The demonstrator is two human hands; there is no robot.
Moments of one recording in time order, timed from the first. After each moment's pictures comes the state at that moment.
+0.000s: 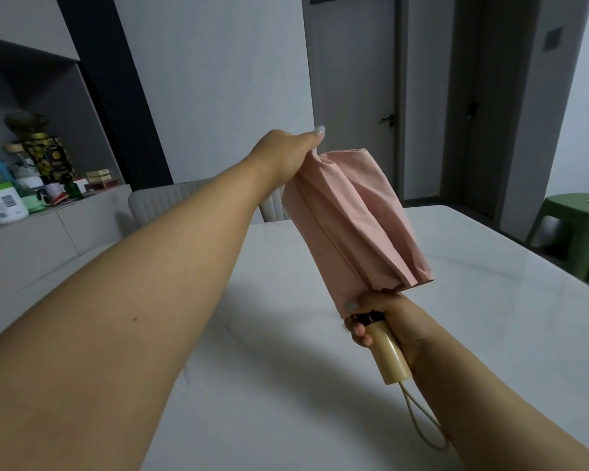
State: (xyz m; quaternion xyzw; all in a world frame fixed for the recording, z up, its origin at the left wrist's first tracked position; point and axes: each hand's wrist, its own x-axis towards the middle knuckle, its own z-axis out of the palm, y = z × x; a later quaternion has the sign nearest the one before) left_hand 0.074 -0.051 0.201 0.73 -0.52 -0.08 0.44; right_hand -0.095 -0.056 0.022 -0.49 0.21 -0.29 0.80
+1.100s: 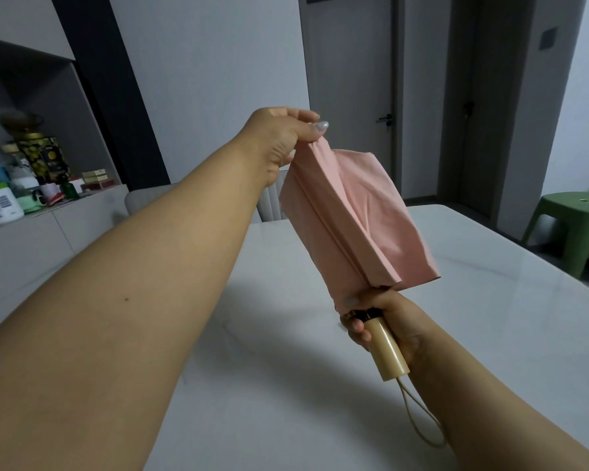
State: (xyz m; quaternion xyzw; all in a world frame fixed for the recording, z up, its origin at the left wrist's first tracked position) left_hand 0.060 -0.044 0.216 0.61 -0.49 -0.18 0.59; right_hand -0.091 -0.067 0.011 -0.45 0.18 -0.29 0.82
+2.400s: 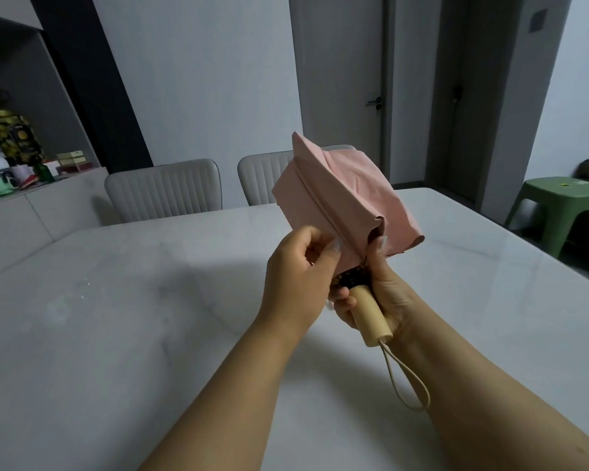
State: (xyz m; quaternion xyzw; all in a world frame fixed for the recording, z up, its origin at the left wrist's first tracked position) left_hand 0.001 0.015 0.053 0.60 -0.53 -0.10 0.59; right_hand -0.089 -0.068 0.014 -0.33 0.11 -0.25 0.90
